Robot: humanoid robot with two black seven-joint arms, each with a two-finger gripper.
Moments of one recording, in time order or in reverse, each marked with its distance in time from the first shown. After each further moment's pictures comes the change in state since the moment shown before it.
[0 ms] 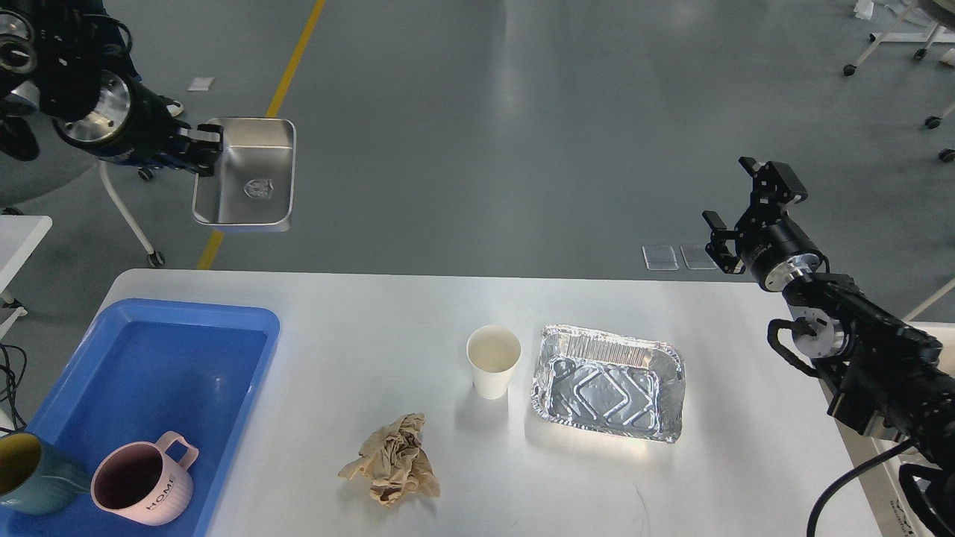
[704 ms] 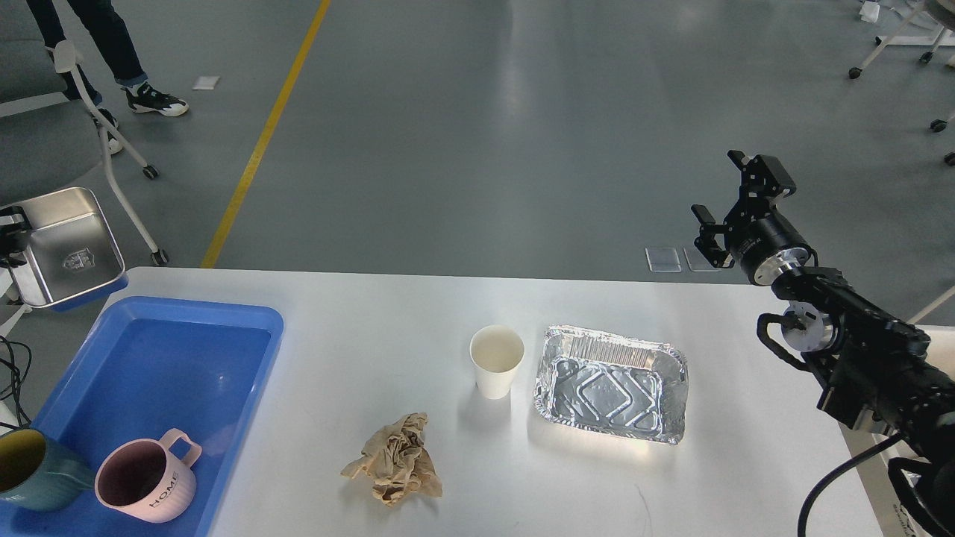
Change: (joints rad) left arm 0.370 0.262 -0.012 0.012 -0.129 0.284 -0.051; right arm 0.013 0.022 -0.003 -0.003 -0.002 -0.003 0.000
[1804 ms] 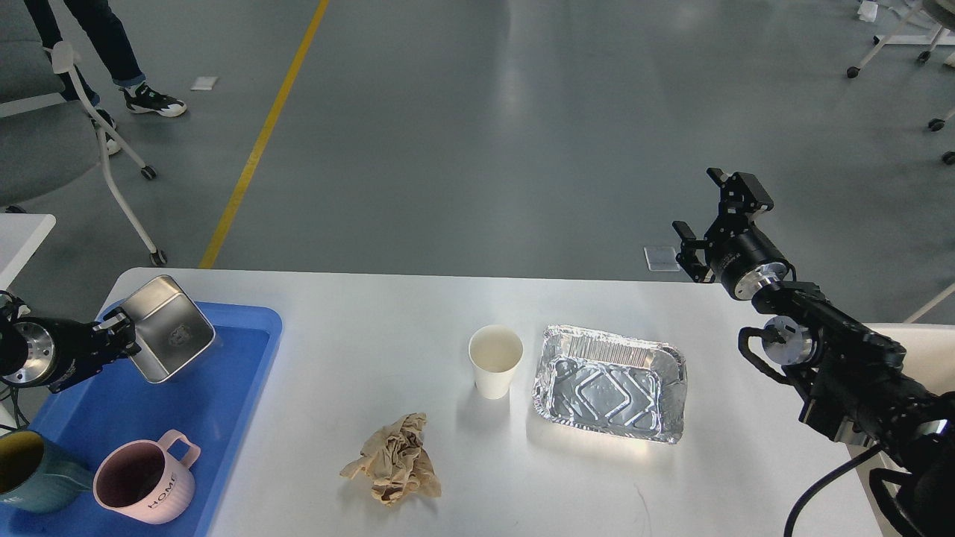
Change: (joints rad) left arm 0.289 -0.234 0.012 0.211 -0.082 0.218 -0.345; right arm -0.024 0.045 0.000 -0.004 0.000 -0.003 0.002
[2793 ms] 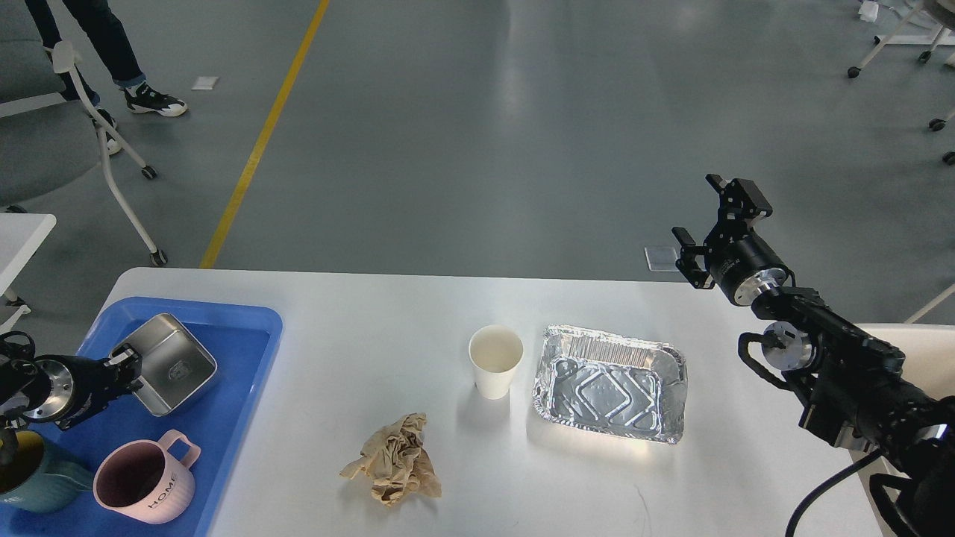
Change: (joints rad) left arm 0.052 -0.124 0.022 0.168 0.000 0.038 0.005; right arm -0.014 0.001 -0.001 0.000 0.000 0.000 0.000
